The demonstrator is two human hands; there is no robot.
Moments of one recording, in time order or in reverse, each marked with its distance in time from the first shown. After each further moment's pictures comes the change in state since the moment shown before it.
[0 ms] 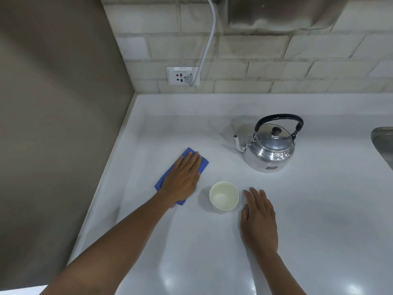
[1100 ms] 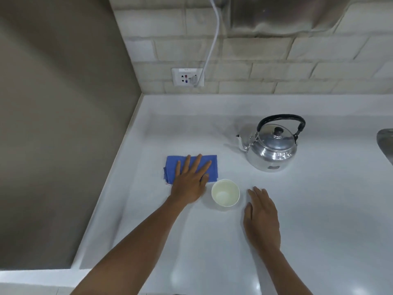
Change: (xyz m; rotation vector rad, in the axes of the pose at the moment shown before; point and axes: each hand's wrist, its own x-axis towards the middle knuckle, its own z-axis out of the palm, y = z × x) left_hand -0.009 0.029 0.004 -0.249 -0.036 -0.260; right_hand 0.000 0.001 -0.010 0.124 -0.003 0.005
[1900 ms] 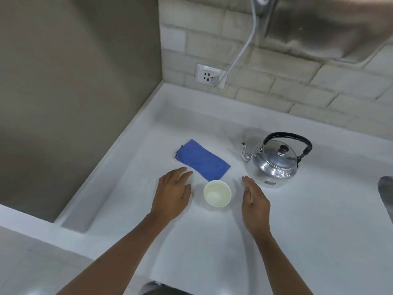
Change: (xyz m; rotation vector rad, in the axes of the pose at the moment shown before) left_hand -0.085 0.021 -0.005 -0.234 0.463 -0.131; right_hand 0.067 0.010 -0.017 0.423 -0.064 -0.129
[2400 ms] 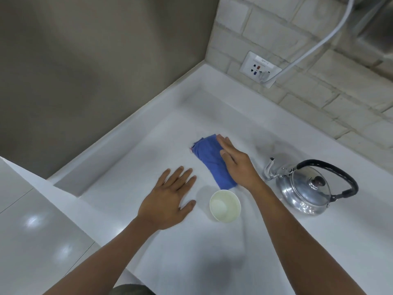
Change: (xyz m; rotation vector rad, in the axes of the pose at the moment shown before) left_hand -0.040 -0.020 0.027 0.196 -0.112 -0.008; right_hand 0.144 -0.062 0.076 0.114 -0.810 -0.316
